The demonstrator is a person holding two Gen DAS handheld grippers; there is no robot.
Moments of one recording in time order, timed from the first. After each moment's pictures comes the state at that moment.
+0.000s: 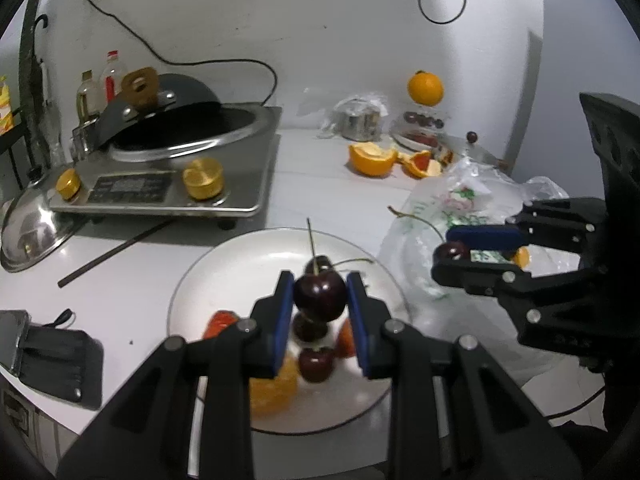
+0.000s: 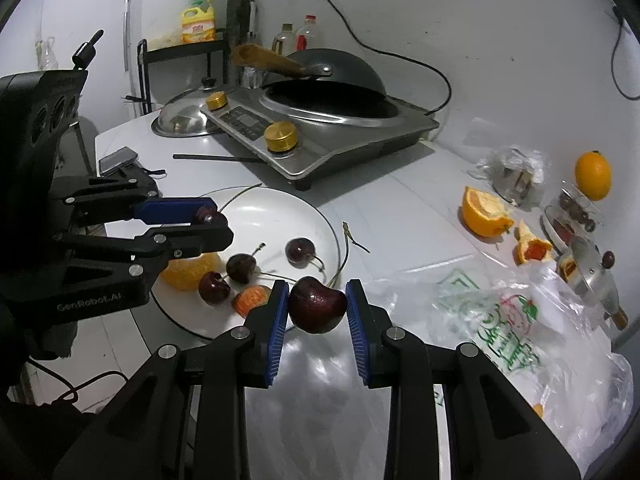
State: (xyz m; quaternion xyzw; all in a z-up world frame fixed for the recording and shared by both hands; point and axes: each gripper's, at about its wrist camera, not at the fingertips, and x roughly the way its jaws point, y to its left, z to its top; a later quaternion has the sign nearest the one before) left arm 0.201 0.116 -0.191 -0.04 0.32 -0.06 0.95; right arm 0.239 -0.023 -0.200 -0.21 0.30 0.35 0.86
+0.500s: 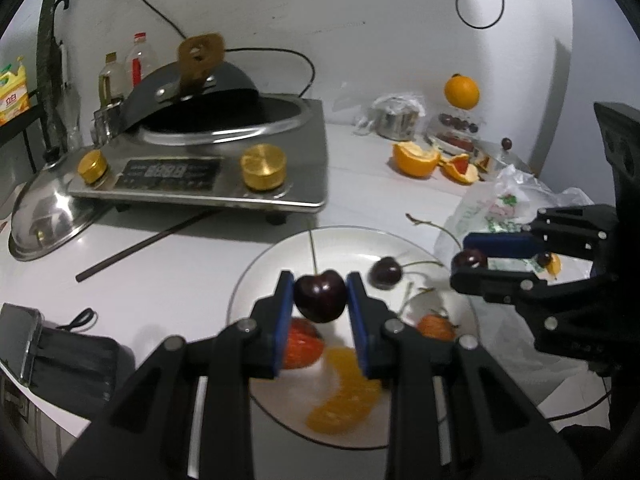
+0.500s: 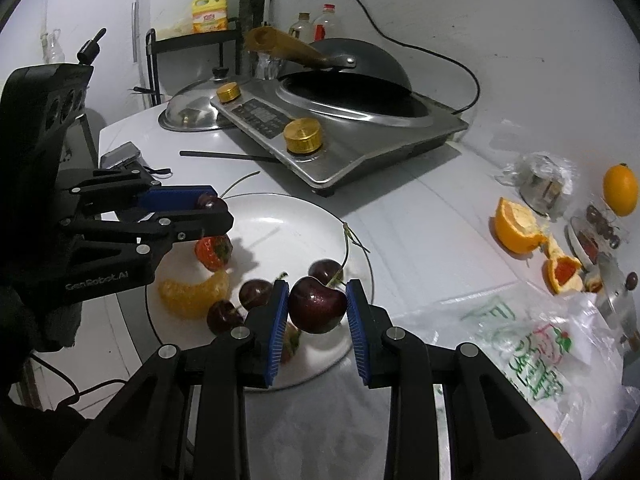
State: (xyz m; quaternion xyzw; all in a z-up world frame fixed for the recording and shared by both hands) left arm 0.217 0.165 -0.207 -0.05 0.33 -0.02 0.94; right arm 0.259 0.018 -0.211 -0.22 0.32 0.37 0.85
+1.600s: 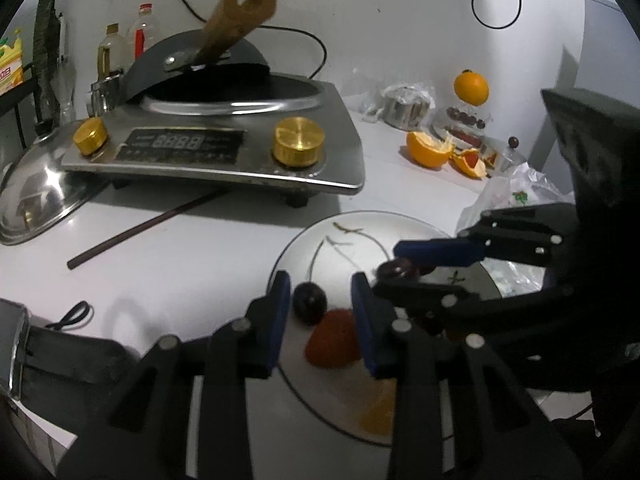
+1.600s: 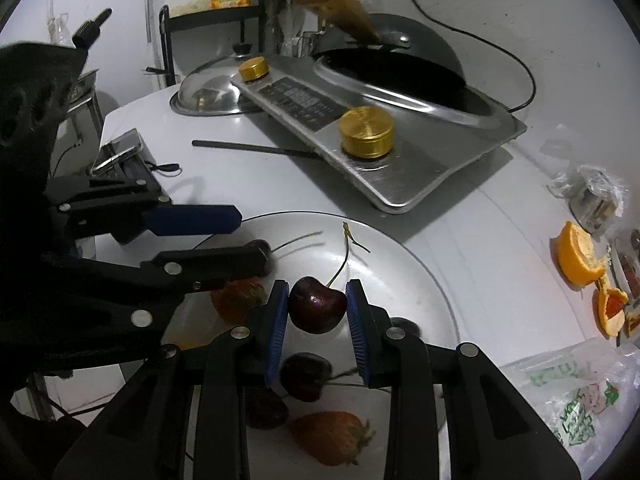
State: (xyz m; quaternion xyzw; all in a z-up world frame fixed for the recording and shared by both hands) left arm 0.225 0.199 -0.224 -0.08 0.35 -0.04 0.93; right arm 0.280 0.093 -0.242 -0.24 0.35 0.40 0.82
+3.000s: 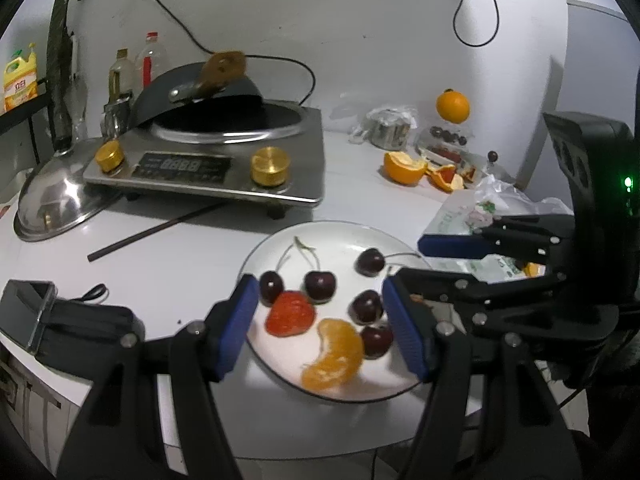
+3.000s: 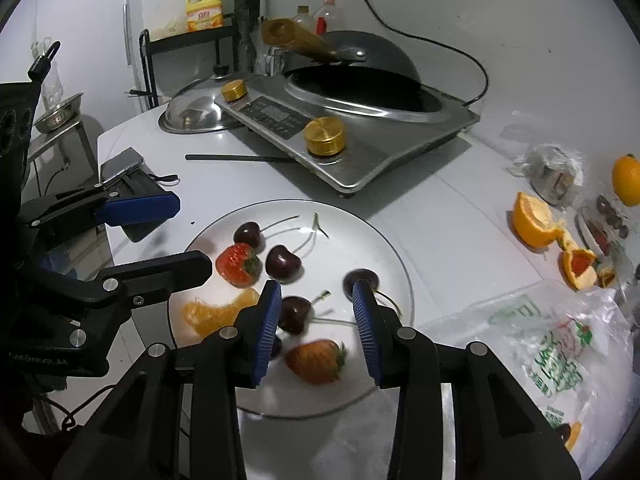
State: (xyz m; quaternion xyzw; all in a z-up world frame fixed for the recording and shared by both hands) left arm 0.178 0.164 -0.192 -0.08 0.31 -0.04 0.95; right arm 0.248 0.034 -0.210 -0.20 0.33 0.35 0.85
